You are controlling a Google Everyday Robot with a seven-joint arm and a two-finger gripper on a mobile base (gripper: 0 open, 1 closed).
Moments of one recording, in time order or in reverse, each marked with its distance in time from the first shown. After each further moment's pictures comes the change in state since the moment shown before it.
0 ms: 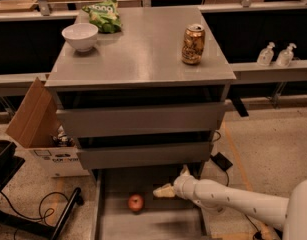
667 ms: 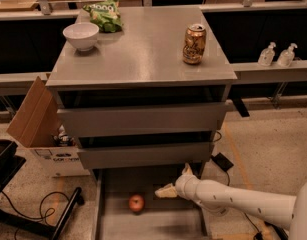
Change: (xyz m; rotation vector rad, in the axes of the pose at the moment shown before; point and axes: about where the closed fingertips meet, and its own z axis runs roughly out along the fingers) arm -0.017 -0.004 -0.029 0.055 0.004 -0.056
